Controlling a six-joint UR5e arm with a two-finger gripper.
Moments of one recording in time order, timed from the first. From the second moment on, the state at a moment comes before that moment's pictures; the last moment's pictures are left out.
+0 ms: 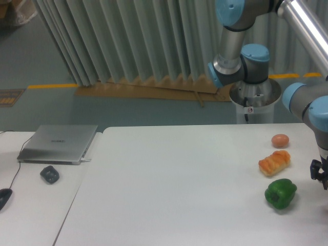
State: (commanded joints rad) arm 2.57 -2.05 -1.48 -1.03 1.80 0.83
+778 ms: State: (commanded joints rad) arm 2.57 -2.10 -1.47 -1.03 1.80 0.83
